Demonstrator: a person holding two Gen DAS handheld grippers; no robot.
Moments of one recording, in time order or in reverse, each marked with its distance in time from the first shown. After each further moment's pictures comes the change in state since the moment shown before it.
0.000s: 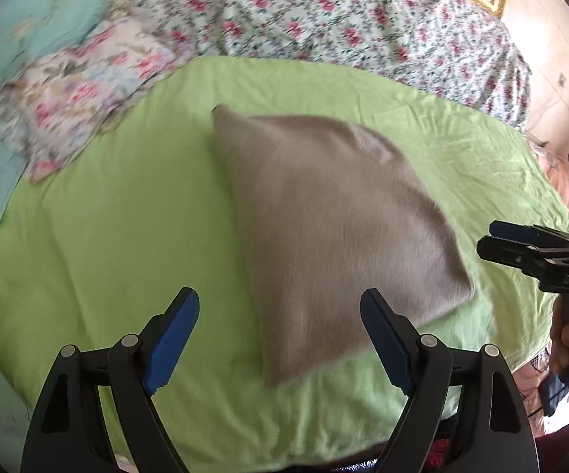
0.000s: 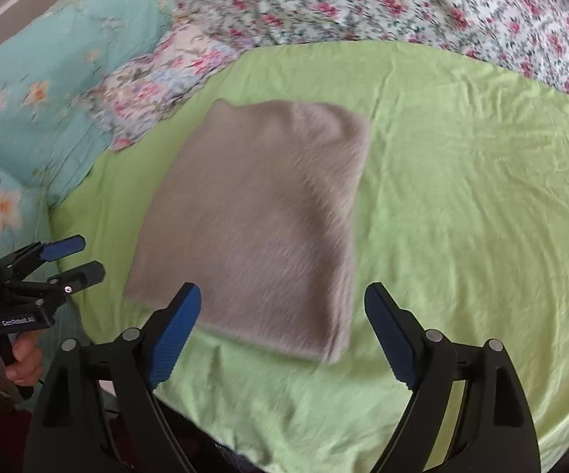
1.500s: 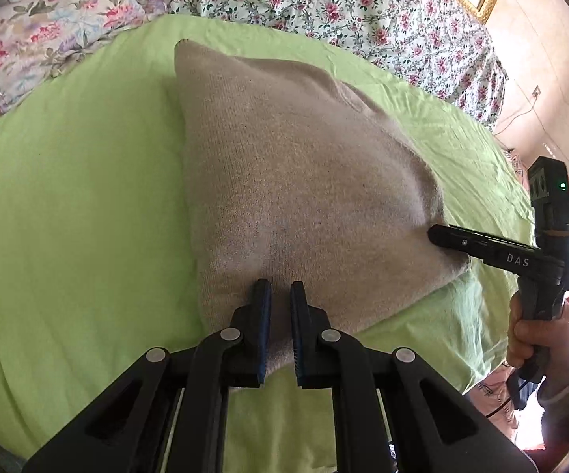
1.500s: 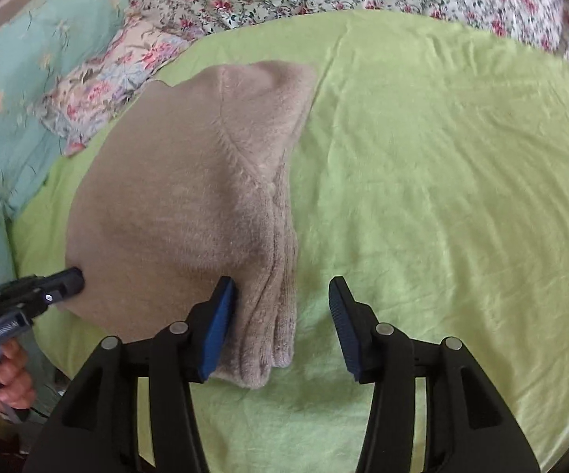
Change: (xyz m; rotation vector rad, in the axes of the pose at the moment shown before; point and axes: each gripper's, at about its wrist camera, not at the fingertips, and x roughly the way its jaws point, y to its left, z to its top) left arm 0.063 -0.007 -0.035 -0.043 0.042 -0.211; right arm 0.054 -0.048 -0.025 0.096 0.002 -0.084
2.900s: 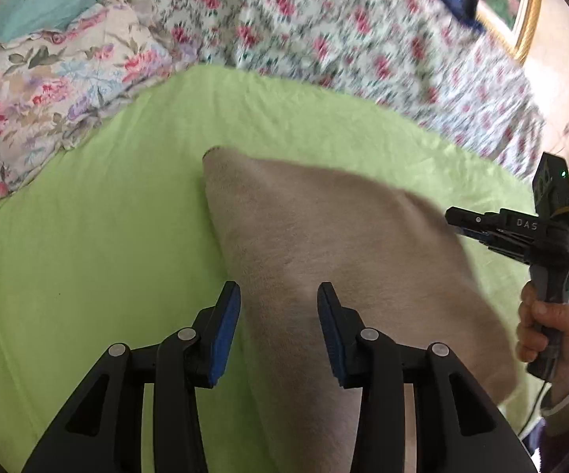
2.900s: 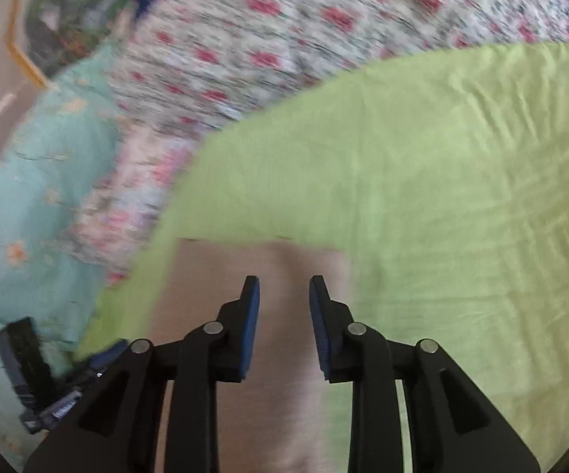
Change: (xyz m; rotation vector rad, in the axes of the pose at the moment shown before) left arm 0.019 0.036 0.113 -0.048 -0.140 0.070; right arm 0.018 -0.015 0.155 0.218 -0.156 0.291
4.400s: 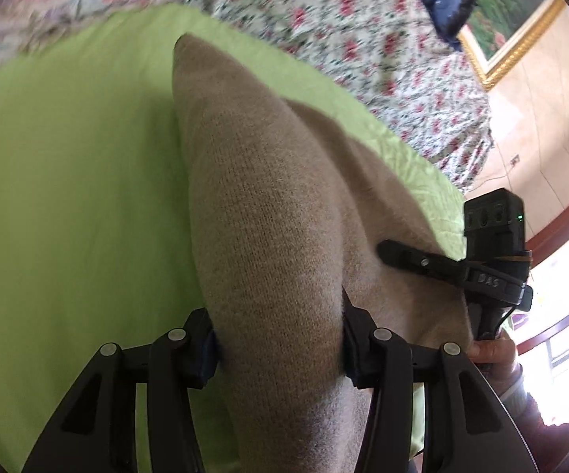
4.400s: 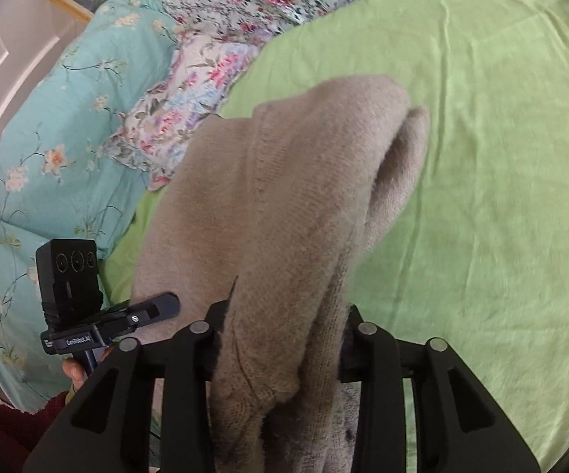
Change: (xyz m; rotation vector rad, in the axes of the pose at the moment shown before) left arm 0.018 0.018 -0.055 -0.161 0.113 -0.274; right arm 0.036 -0.016 -0.065 -0.094 0.268 0.181
